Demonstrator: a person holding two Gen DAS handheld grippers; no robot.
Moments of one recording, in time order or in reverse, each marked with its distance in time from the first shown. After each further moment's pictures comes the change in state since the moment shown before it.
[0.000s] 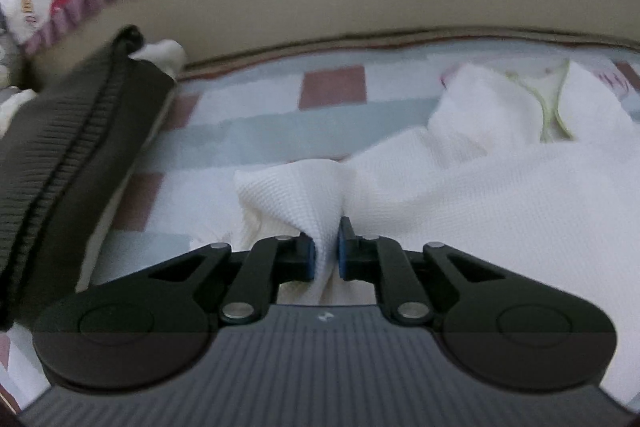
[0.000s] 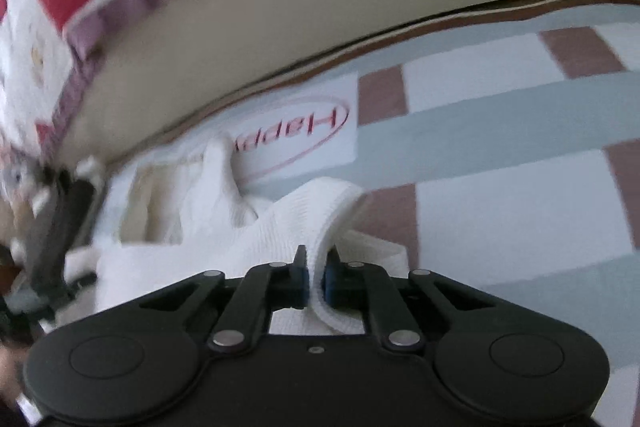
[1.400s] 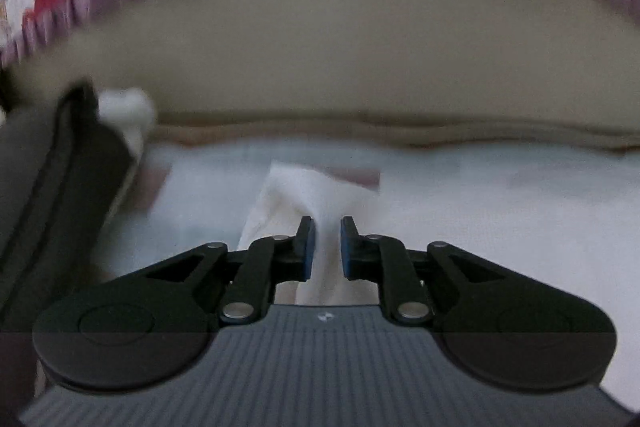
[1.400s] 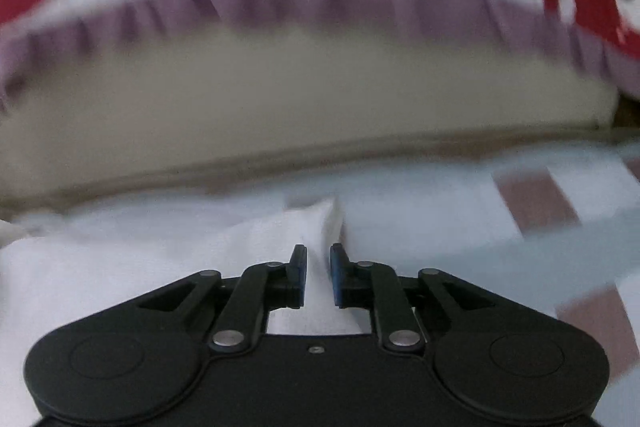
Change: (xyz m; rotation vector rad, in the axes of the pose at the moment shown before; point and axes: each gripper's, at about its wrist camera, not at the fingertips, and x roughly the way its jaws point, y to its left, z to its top) left arm 0.074 0.010 0.089 -0.095 -0.035 -0.040; right arm 0.058 0.018 0.056 -0.161 -0.237 -0.390
